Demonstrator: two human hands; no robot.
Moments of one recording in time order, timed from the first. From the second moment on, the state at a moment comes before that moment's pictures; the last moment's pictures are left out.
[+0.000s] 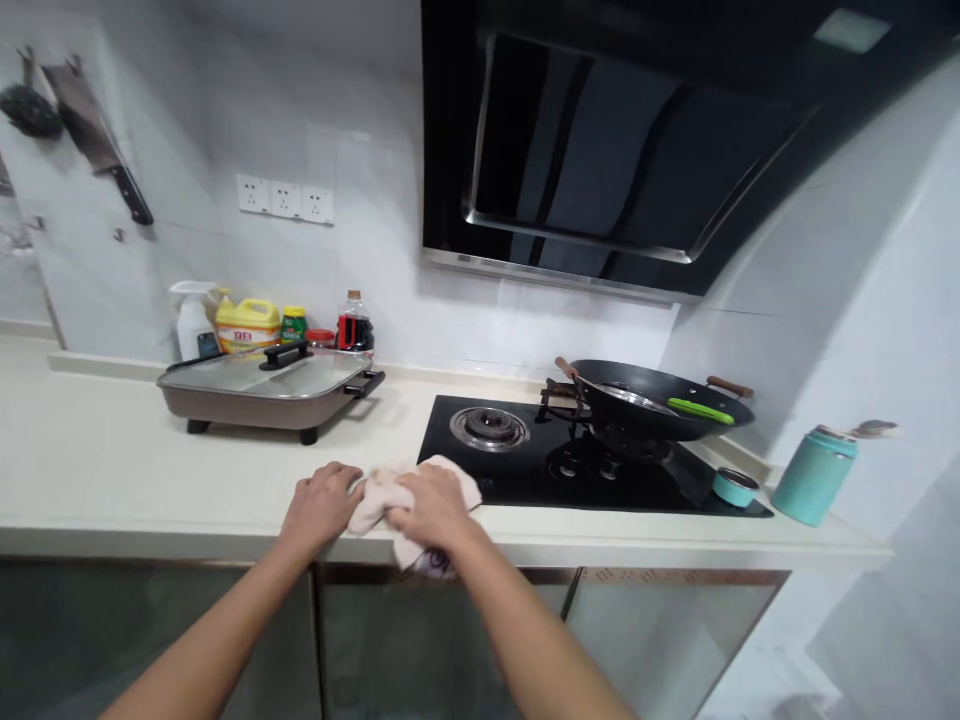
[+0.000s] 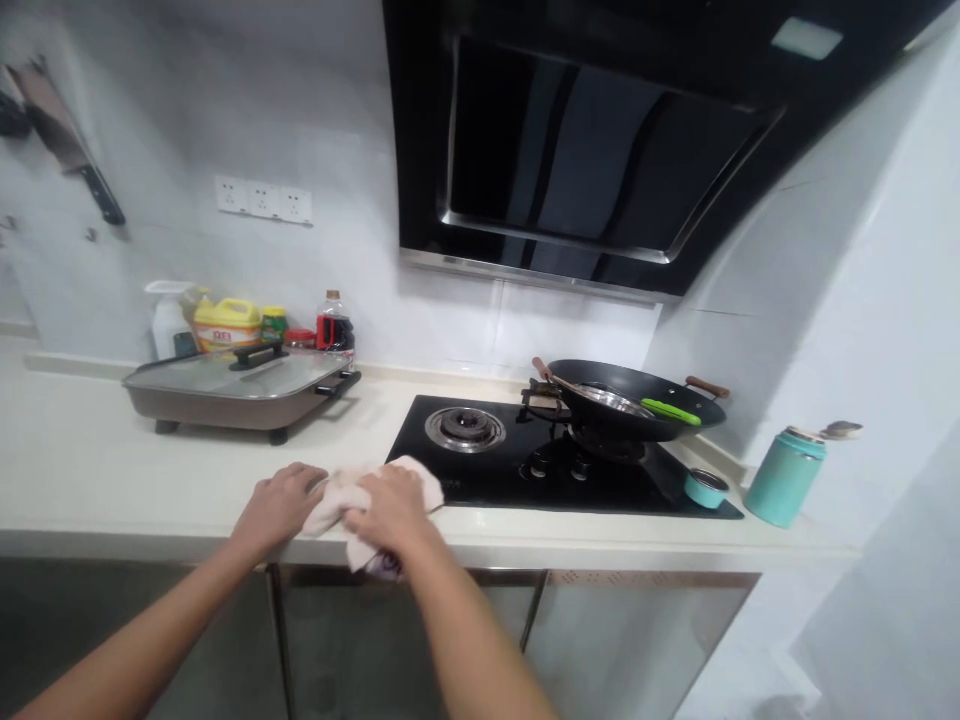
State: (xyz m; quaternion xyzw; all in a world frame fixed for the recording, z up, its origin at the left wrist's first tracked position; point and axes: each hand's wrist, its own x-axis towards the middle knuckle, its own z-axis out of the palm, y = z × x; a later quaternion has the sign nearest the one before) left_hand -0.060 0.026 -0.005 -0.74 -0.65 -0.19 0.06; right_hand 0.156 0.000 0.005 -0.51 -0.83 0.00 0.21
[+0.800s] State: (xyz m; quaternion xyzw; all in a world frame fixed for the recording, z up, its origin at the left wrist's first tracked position) left_hand -0.063 0.031 -0.005 -0.73 -0.64 -0.22 0.07; right_hand 0.370 -0.099 -0.017 -0.66 -0.67 0.03 0.34
